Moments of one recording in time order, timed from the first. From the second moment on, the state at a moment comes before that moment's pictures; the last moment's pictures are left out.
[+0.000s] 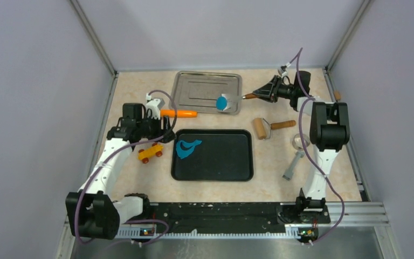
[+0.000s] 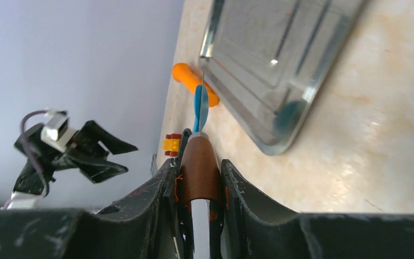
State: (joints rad) left arm -0.07 1.14 0.83 -0.54 0.52 -0.04; right arm -0.02 2.08 1.35 0.38 -1.13 0.83
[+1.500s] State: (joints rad) left arm -0.07 1.20 0.93 -0.51 0.40 0.18; right arm 0.07 2.17 1.80 -0.43 -0.63 0.34
